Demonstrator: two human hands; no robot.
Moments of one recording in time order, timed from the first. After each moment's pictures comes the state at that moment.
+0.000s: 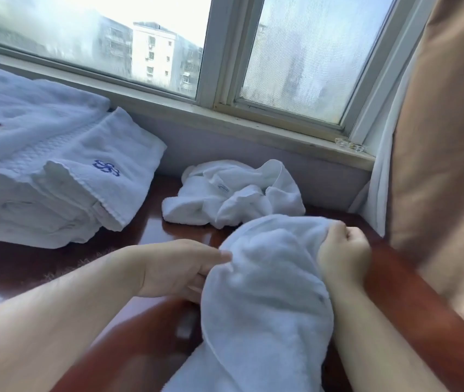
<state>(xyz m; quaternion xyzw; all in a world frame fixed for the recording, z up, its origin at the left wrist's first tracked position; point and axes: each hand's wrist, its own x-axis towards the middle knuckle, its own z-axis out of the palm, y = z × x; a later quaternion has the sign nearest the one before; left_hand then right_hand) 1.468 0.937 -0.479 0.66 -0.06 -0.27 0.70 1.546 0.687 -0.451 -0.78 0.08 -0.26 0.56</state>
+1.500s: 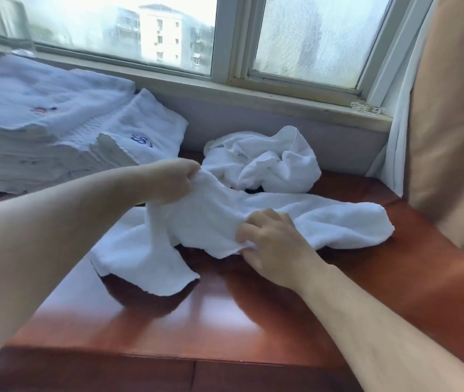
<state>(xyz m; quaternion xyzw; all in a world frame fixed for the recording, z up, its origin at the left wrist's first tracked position) 1.449 0.990 -0.427 0.99 0.02 0.04 0.17 1.458 0.738 -0.493 -0.87 -0.46 -0.17 0.08</state>
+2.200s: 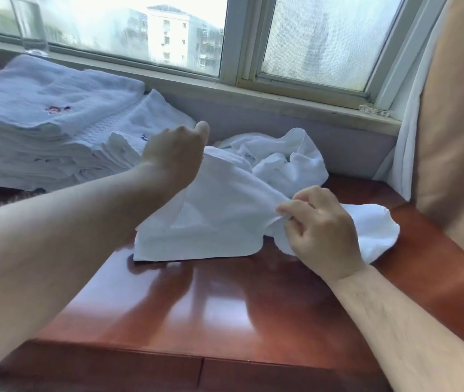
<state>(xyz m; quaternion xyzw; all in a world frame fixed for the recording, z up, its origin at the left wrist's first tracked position) 1.452 0.978 -0.413 0.94 0.12 0.31 -0.04 1.466 0.710 -0.472 -0.78 -0.40 -0.43 0.20</state>
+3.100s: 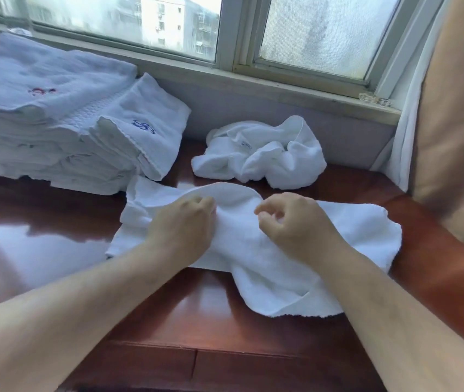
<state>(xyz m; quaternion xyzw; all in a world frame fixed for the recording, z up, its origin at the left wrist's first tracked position) 1.400 0.930 -0.517 0.96 0.03 0.26 0.12 1.451 0.732 -0.462 -0.91 -0.29 -0.06 0.28</state>
